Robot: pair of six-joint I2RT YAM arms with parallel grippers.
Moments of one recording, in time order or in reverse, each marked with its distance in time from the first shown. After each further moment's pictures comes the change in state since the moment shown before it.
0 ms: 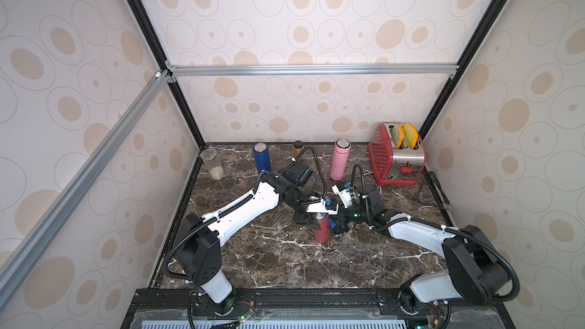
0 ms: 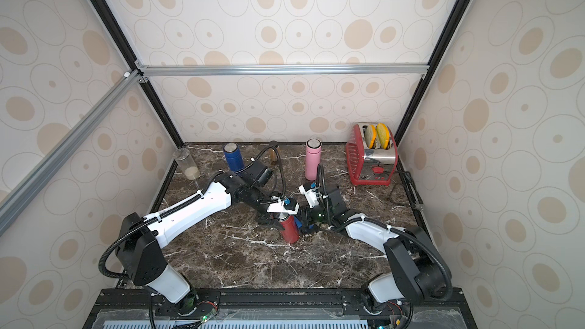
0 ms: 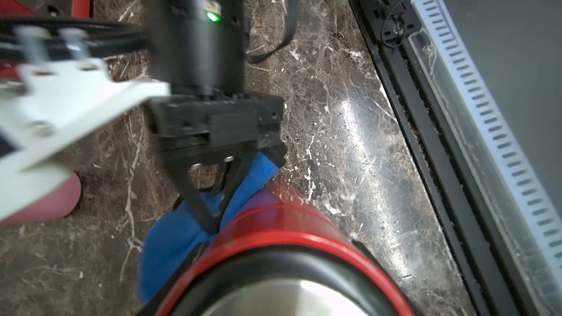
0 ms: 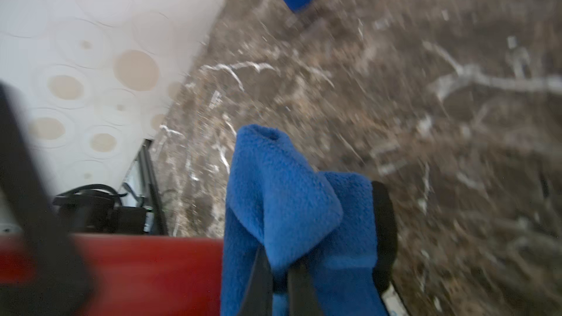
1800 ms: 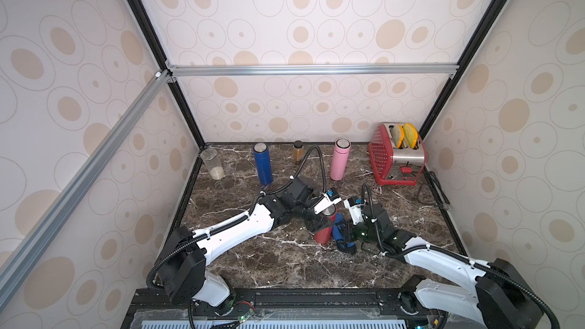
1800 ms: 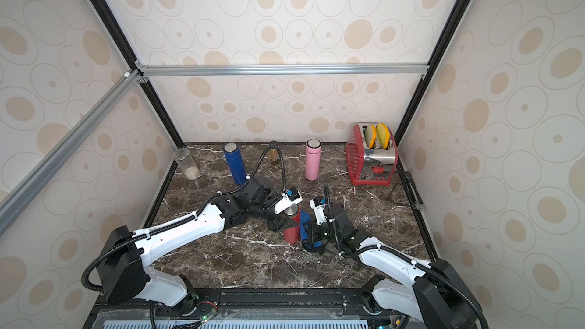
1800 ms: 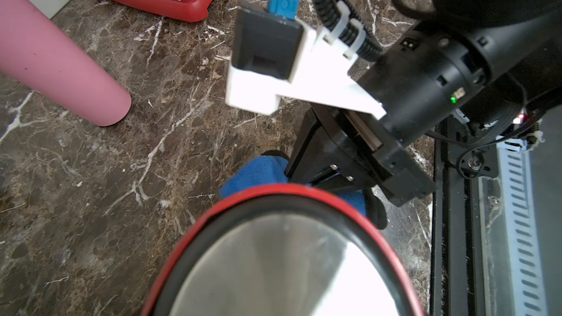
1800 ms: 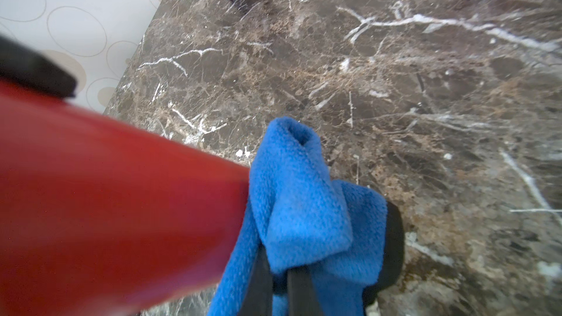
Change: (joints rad) left arm -0.116 -0.159 -0.297 0.521 -0.262 -0.681; right arm 0.117 -0.340 -0.182 -0.086 0.321 0.076
